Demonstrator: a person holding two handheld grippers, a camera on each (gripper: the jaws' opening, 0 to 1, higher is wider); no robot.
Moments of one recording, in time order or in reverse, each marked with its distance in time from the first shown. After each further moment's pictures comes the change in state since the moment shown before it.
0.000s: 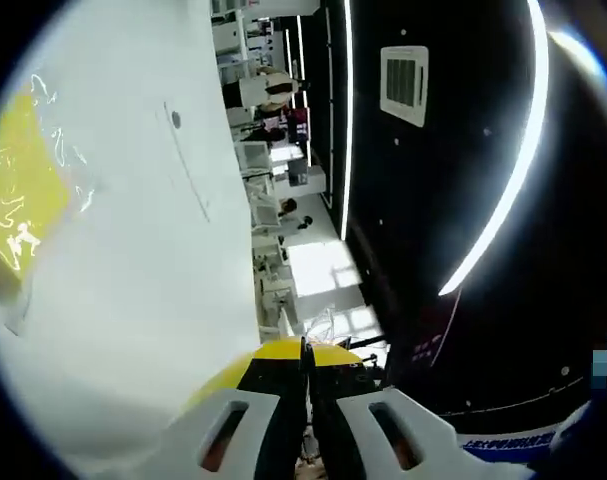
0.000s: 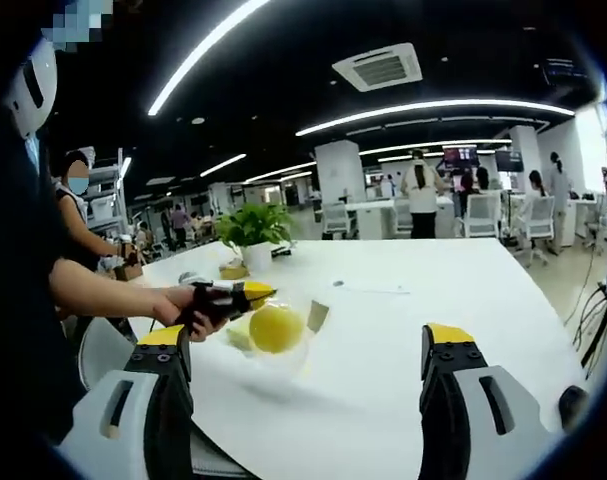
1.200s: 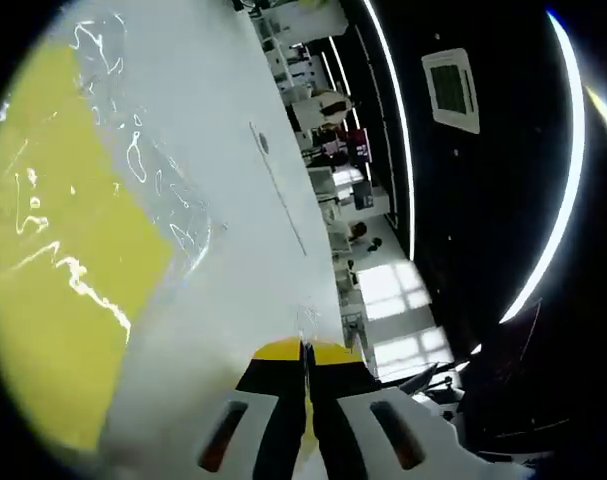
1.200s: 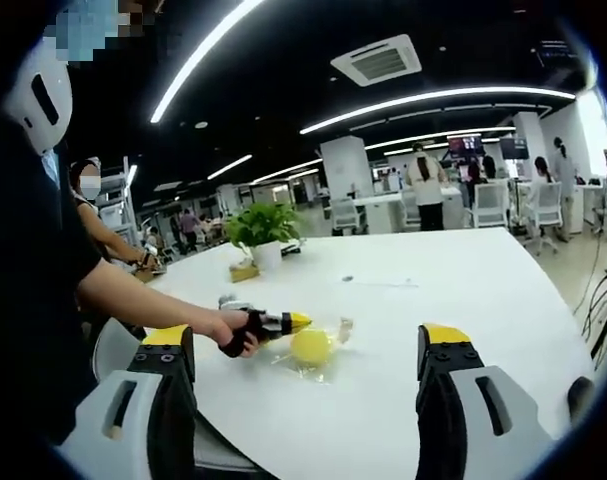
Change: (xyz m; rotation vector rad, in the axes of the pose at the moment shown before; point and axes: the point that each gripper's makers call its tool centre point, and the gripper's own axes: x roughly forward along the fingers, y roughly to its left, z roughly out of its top) left arm 0.024 0.110 0.041 0.110 -0.101 0.304; right arm -0.003 0.006 -0.004 0.031 0.018 0.053
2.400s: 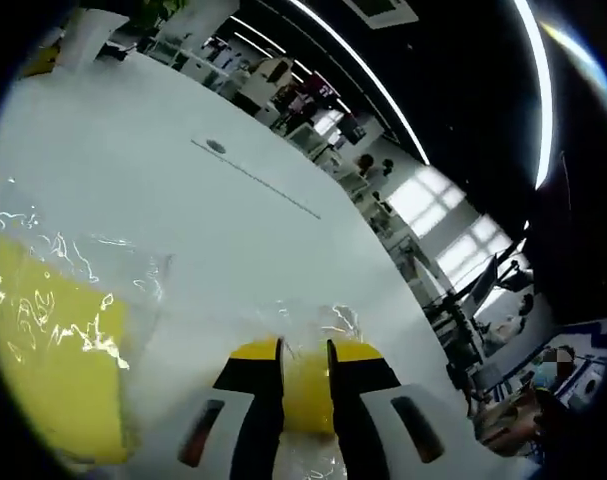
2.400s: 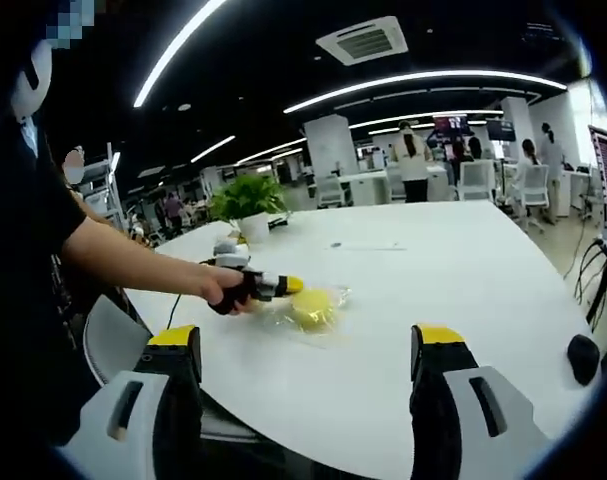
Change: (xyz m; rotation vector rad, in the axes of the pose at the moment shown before) left arm -0.014 0.001 -0.011 0.539 0.167 0.098; right arm -0.014 0.005 -0.060 0.014 0.106 -0.076
